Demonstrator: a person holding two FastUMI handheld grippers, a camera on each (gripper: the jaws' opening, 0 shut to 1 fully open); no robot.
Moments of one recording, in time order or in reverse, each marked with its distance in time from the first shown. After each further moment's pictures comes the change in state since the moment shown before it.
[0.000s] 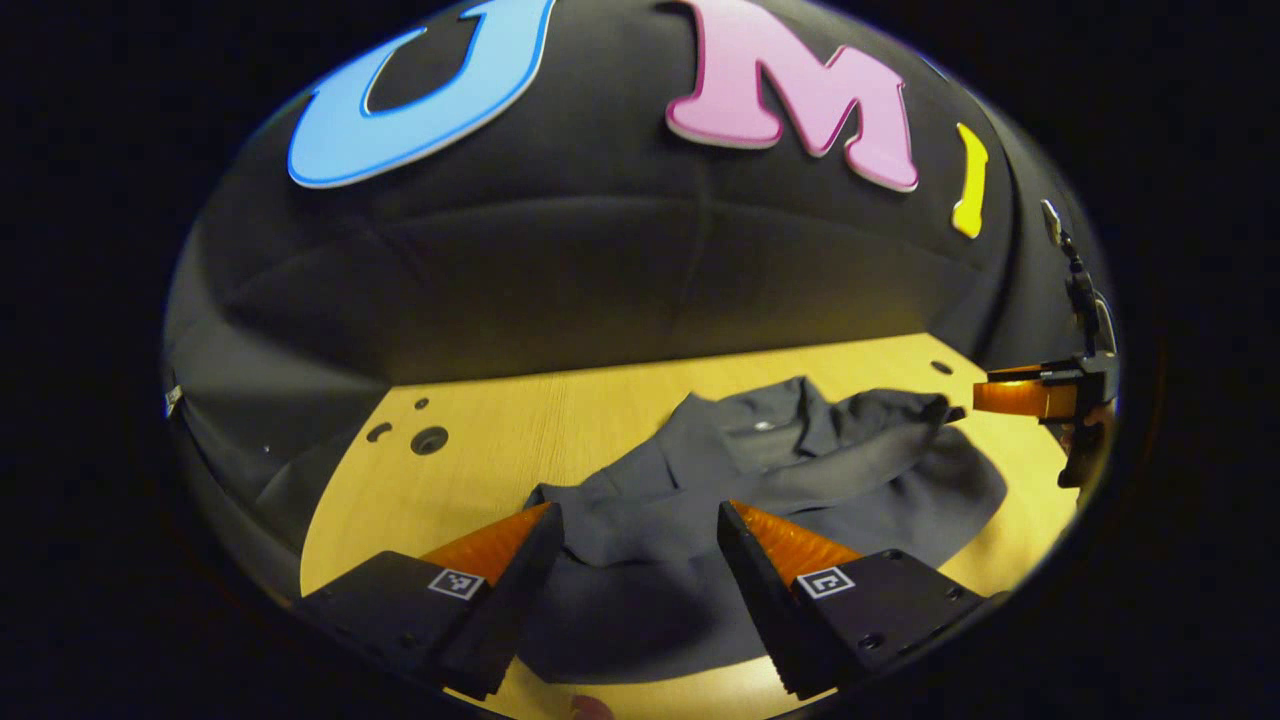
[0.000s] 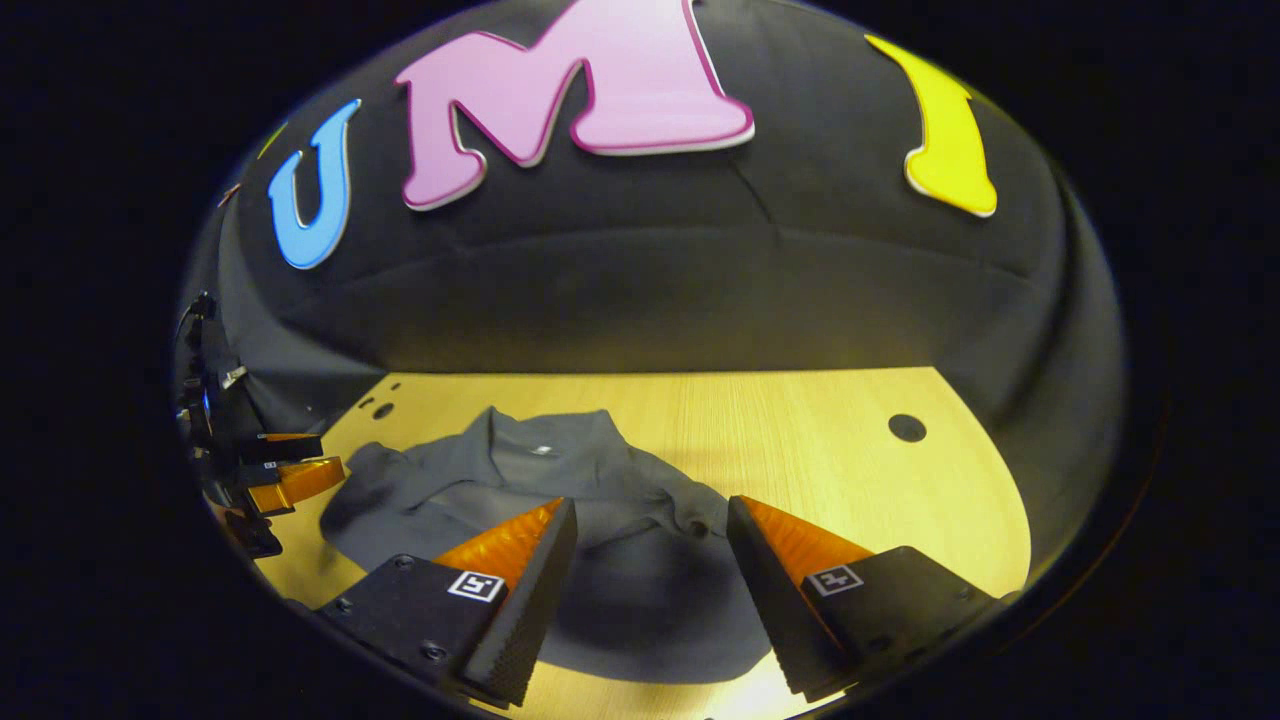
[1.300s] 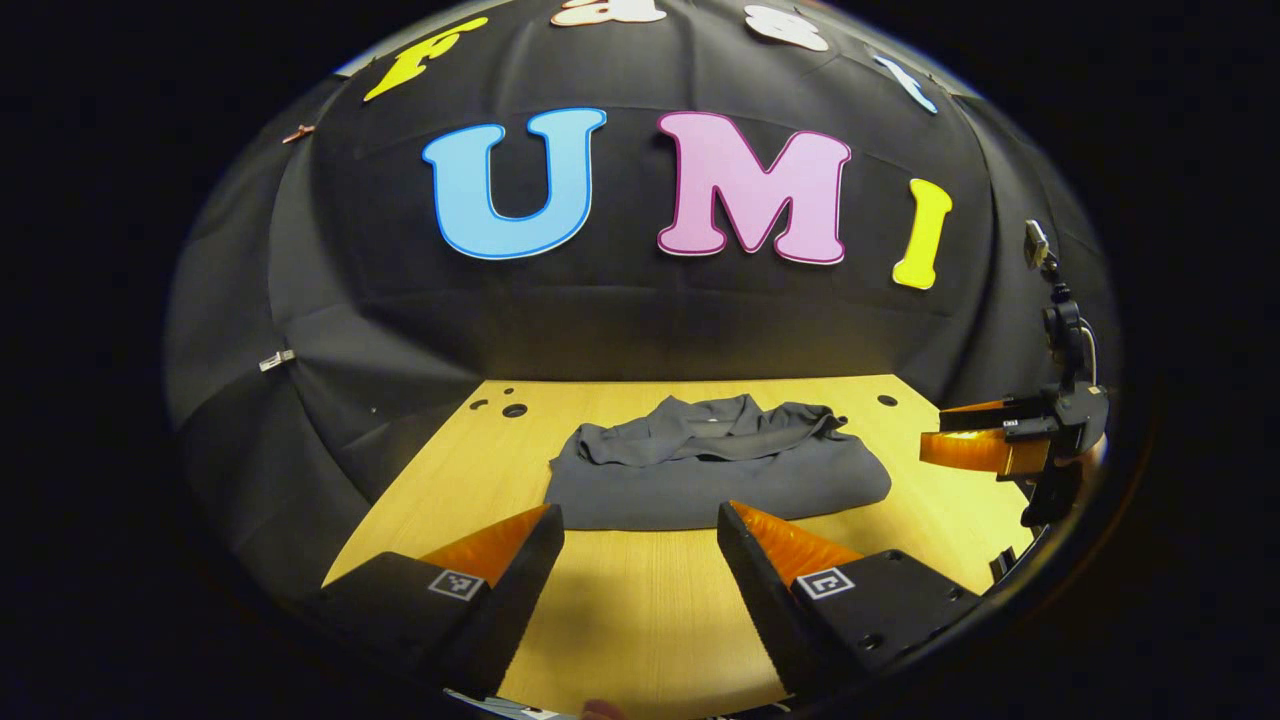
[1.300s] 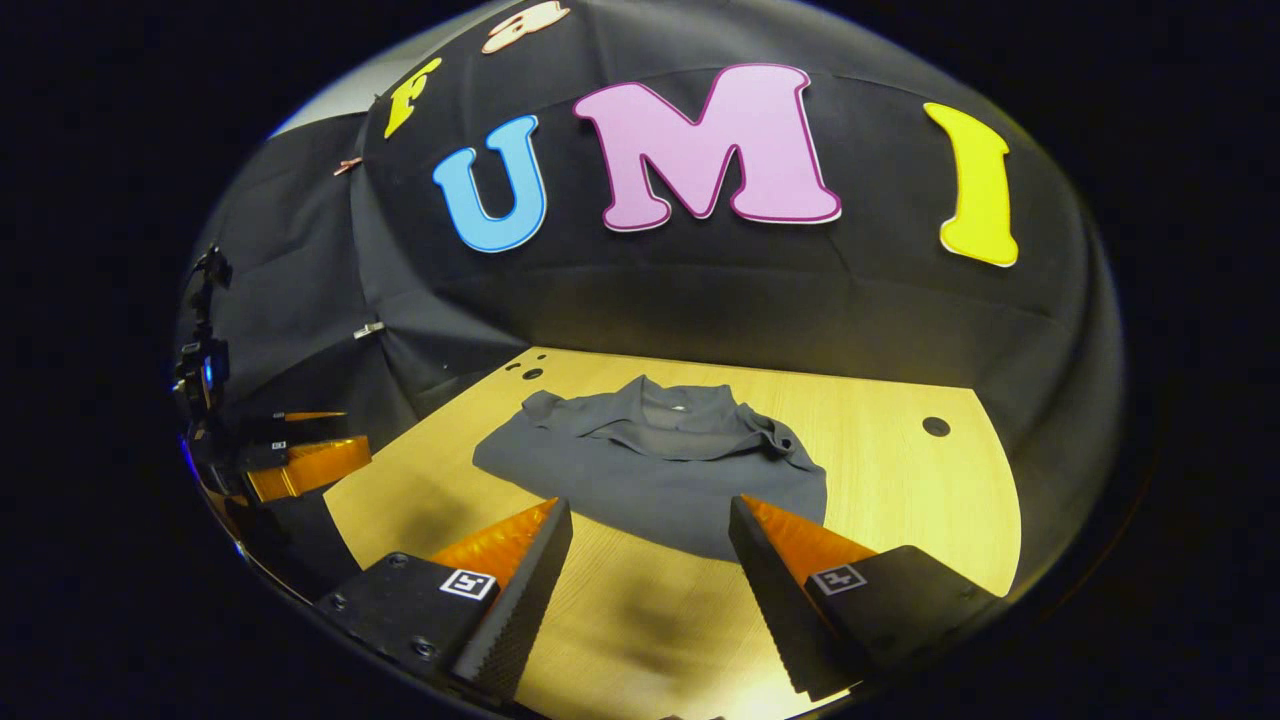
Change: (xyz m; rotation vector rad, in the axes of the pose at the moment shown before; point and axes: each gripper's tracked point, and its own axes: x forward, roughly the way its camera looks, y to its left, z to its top) left arm -0.243 -0.078 -0.041 -0.076 -0.074 0.164; right arm -0.177 0.071 -0.036 -0.100 -0.010 0.259
